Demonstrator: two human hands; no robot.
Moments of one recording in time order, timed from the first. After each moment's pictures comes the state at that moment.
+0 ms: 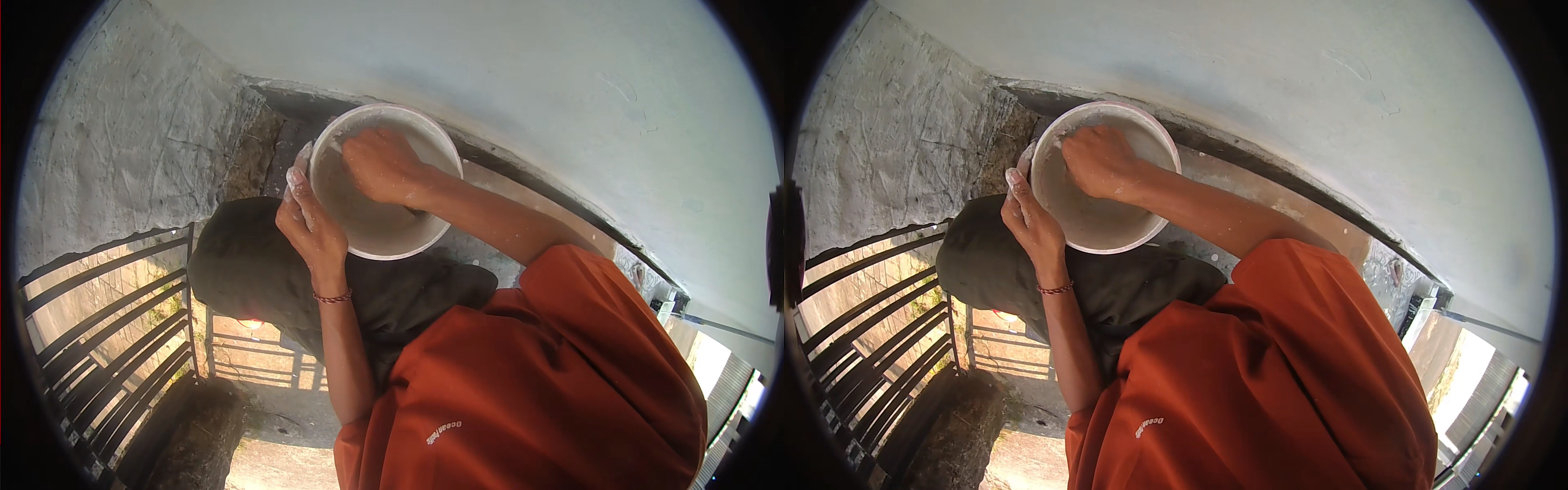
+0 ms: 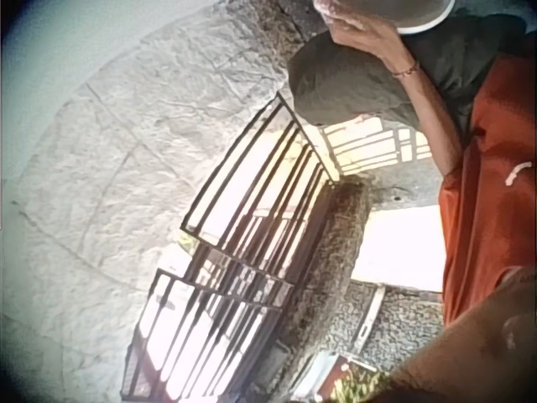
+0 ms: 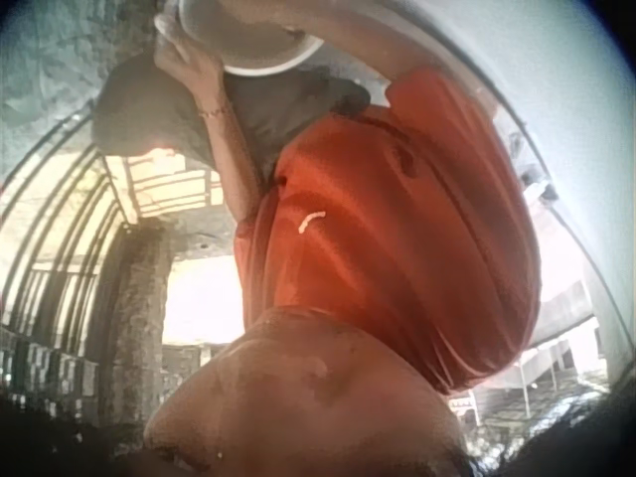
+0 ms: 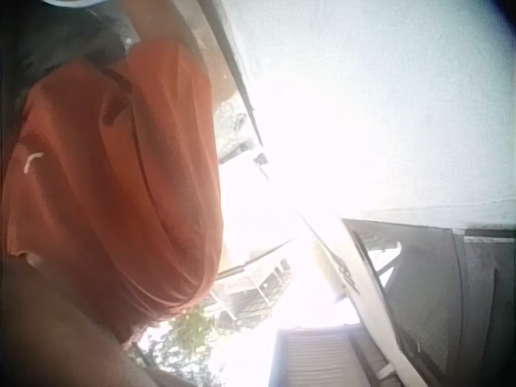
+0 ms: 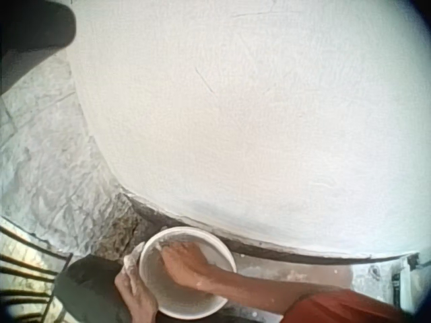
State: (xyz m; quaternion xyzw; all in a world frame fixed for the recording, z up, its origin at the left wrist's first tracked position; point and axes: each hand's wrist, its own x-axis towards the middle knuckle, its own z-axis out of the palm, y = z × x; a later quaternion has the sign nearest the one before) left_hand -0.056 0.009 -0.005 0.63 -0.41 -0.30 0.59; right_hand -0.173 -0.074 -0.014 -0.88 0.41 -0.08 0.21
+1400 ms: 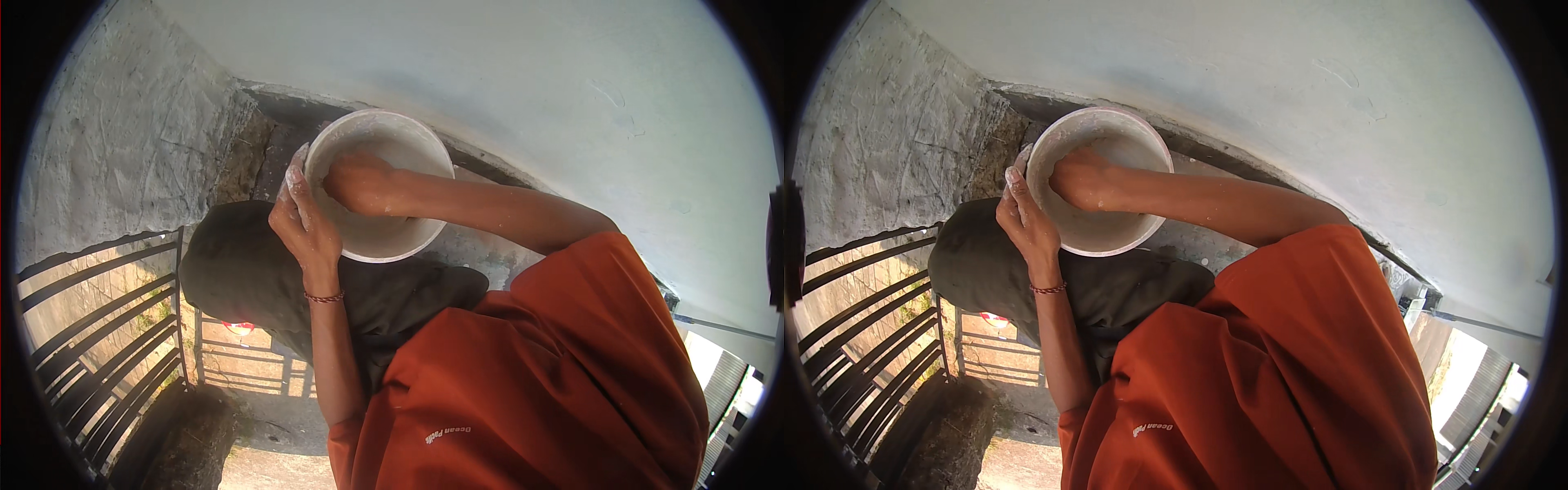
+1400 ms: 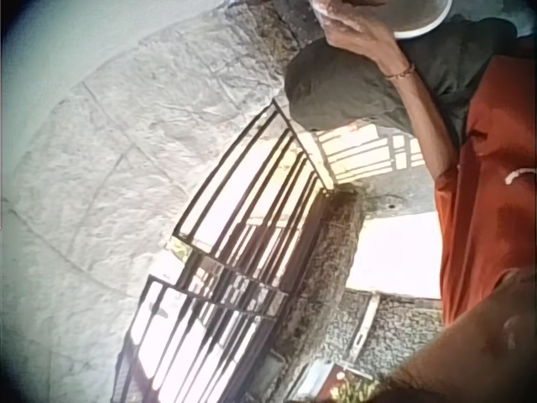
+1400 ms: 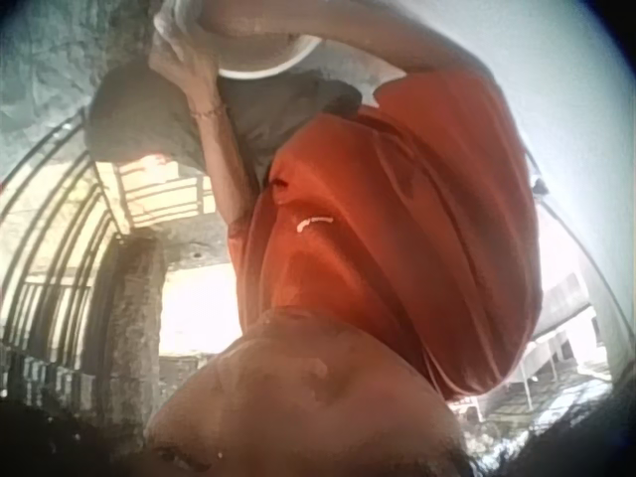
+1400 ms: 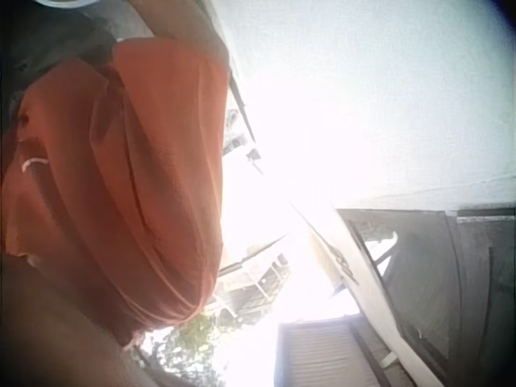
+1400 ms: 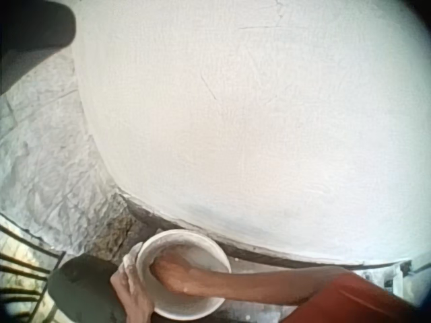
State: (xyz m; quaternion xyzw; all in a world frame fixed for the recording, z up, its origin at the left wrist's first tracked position) left_hand -0.055 0.007 -0.002 0.63 -0.45 -0.28 0.56; right_hand -0.160 -0.070 -0.027 -0.93 0.29 0.02 0.23
